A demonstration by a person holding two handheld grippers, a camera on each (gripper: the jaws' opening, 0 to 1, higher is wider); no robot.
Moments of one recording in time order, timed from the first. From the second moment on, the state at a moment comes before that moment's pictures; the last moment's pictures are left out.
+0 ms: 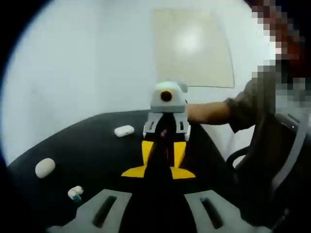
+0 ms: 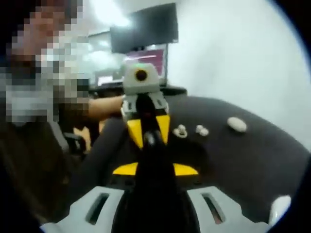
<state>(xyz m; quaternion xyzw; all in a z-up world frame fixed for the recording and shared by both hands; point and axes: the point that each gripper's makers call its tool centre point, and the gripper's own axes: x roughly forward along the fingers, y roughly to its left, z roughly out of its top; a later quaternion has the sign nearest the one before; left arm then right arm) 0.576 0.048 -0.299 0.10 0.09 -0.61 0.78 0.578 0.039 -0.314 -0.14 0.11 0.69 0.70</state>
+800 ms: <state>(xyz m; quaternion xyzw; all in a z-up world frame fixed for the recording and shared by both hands) 0.573 0.044 -0.284 -0.02 0.16 -0.61 0.78 0.571 0.044 -0.319 -0.17 0.06 0.69 0.70</state>
